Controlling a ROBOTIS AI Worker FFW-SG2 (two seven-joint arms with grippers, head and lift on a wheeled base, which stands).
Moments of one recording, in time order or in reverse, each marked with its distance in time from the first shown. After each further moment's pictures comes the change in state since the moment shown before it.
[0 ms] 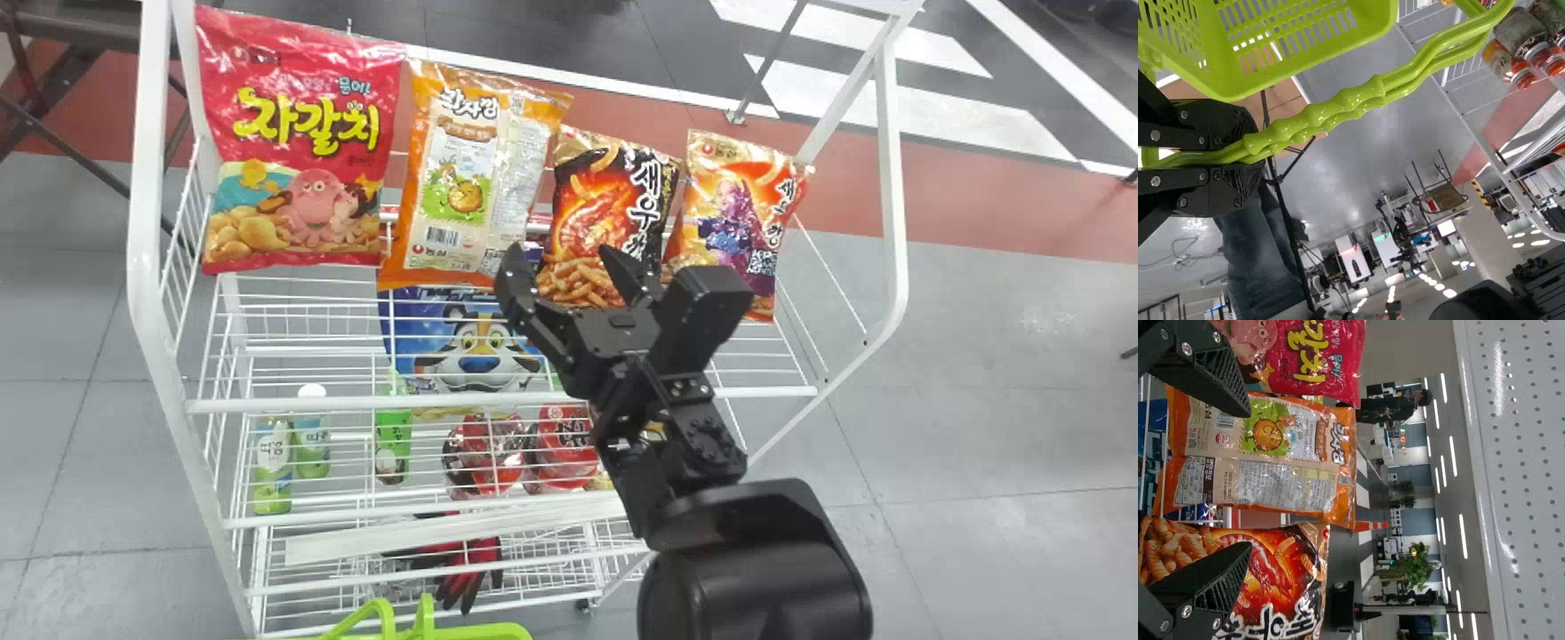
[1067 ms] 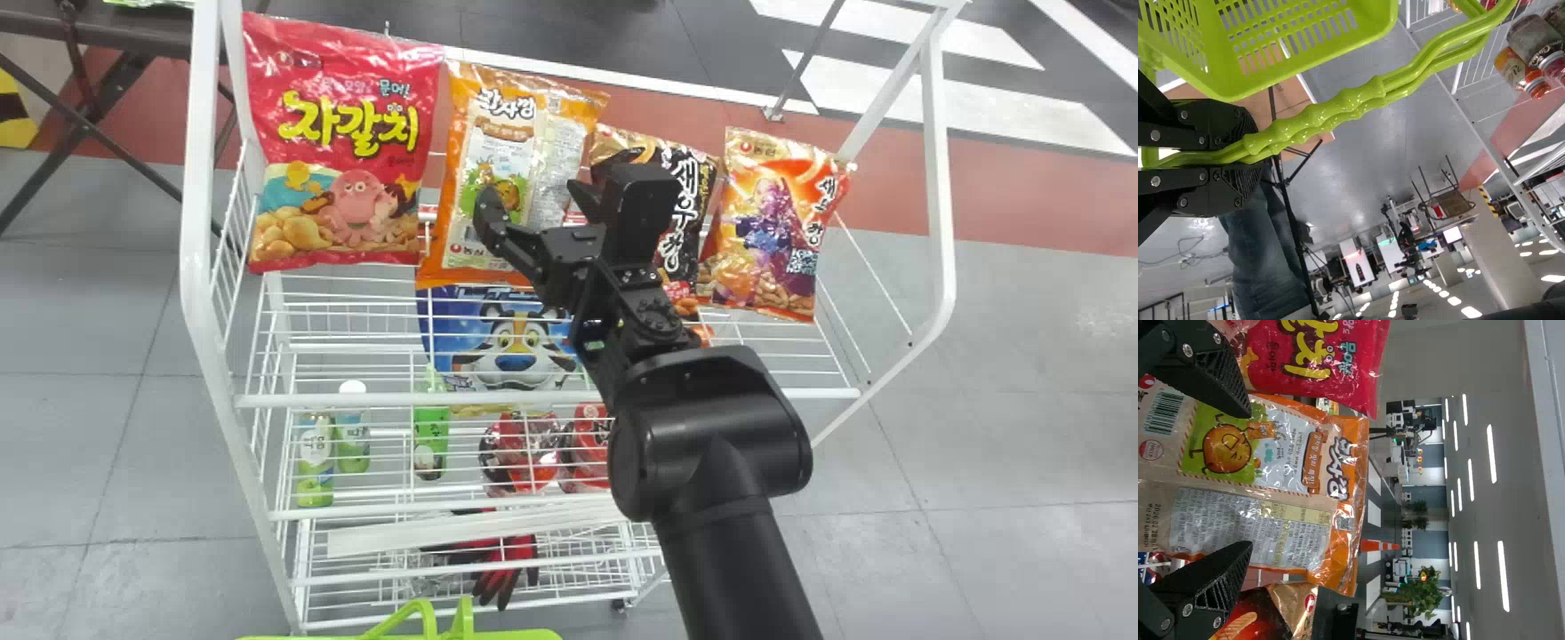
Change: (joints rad) left arm -0.018 -0.007 -0.001 0.036 -0.004 0.001 -0.005; right arm -0.345 0.000 0.064 0.358 0.034 0.015 0.002
